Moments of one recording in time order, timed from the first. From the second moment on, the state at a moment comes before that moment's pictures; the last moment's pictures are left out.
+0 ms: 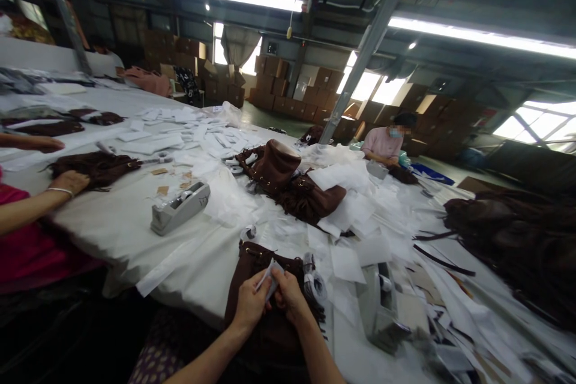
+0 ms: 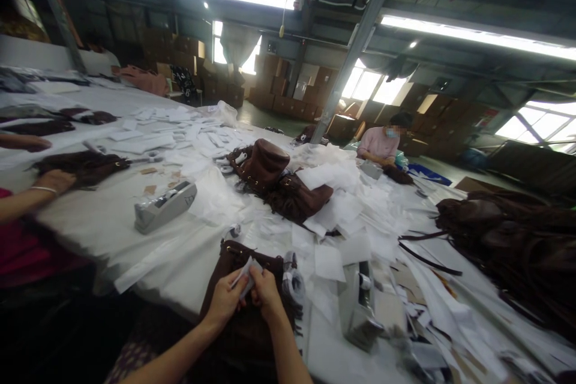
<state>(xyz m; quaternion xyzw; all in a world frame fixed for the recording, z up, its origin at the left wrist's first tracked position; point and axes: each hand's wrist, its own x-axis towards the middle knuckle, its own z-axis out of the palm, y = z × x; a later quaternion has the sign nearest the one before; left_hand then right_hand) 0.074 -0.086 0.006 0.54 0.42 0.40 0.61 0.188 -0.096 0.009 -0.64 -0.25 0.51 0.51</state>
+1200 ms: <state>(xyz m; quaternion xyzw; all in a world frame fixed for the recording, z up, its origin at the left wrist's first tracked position) 0.047 -0.076 0.024 0.47 0.38 0.22 0.76 0.177 -0.115 -0.015 -0.59 -0.24 0.47 0.61</state>
